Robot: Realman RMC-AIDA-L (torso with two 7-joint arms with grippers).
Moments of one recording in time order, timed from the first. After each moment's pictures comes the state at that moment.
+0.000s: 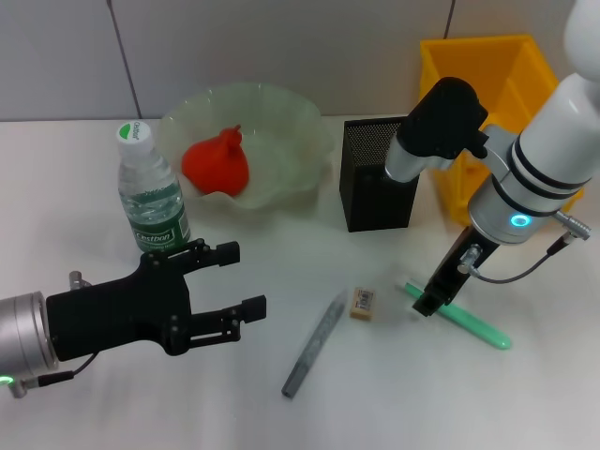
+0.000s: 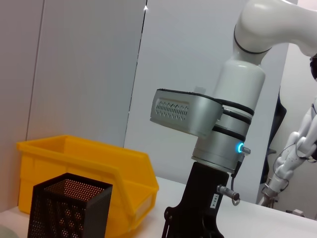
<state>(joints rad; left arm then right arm) -0.45 -2.06 0.73 0.49 1.81 1.66 -1.10 0.98 2.09 -1.31 -0.72 -2.71 -1.34 2.41</state>
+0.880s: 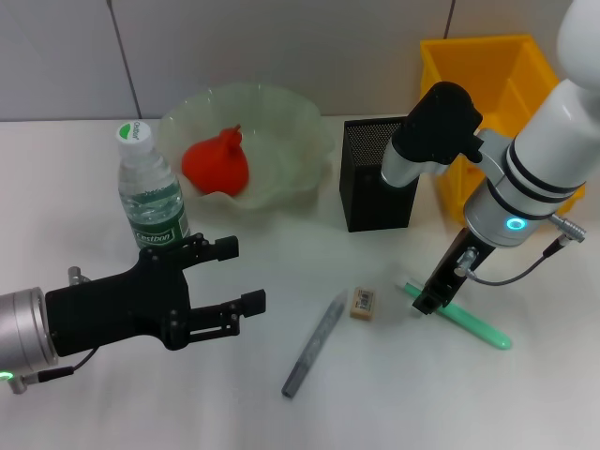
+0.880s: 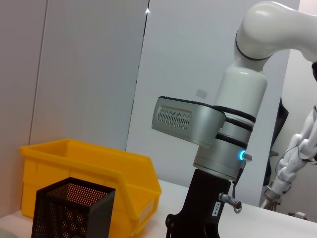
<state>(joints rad) -0.46 -2.06 0.73 0.49 1.80 1.66 -1.10 0.99 2.09 -1.33 -0.70 -2.70 -1.31 2.41</state>
